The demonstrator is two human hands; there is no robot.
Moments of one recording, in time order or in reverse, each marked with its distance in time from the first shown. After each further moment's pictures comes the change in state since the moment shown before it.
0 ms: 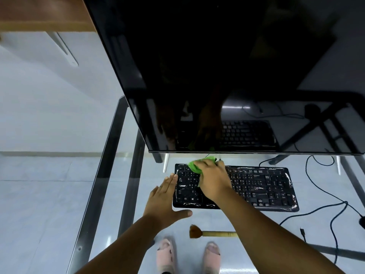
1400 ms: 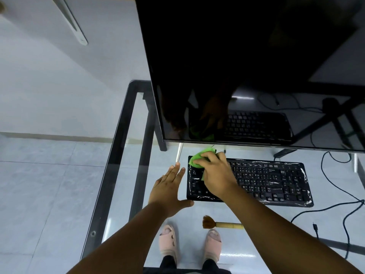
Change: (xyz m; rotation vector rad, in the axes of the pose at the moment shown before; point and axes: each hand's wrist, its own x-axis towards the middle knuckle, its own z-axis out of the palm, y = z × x) left_hand 0.000 -0.029 -0.005 0.025 -0.050 0.005; right_hand 0.000 -0.023 0.025 0.041 0.083 -0.163
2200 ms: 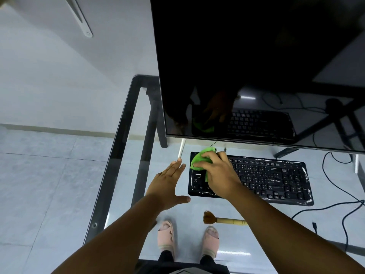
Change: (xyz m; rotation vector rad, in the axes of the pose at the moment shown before) left_hand 0.000 -0.015 -0.005 -0.019 -0.049 0.059; right_hand -0.010 0.004 -0.002 -0.042 -0.029 -0.108
